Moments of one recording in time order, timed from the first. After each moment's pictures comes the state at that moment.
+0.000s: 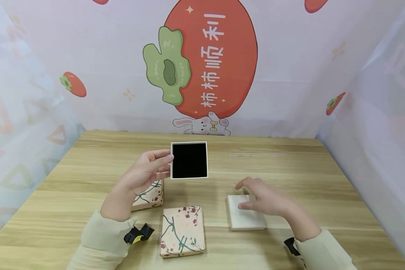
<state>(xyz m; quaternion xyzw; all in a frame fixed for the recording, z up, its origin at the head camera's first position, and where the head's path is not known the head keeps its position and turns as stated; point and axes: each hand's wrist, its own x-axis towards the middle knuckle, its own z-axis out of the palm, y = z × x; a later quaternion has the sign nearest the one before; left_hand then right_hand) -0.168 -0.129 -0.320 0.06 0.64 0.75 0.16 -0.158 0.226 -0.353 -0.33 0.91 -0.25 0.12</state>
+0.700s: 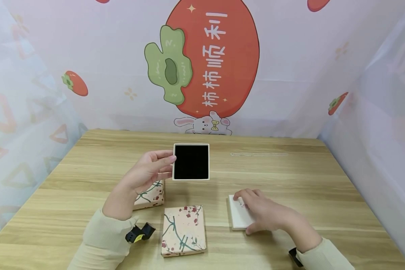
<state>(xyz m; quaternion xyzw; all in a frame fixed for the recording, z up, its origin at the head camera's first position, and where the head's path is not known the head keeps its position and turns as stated) -0.168 -0.130 -0.323 0.07 0.66 0.73 0.16 -0.141 0.226 -0.372 -0.32 0.91 -0.21 0.18</state>
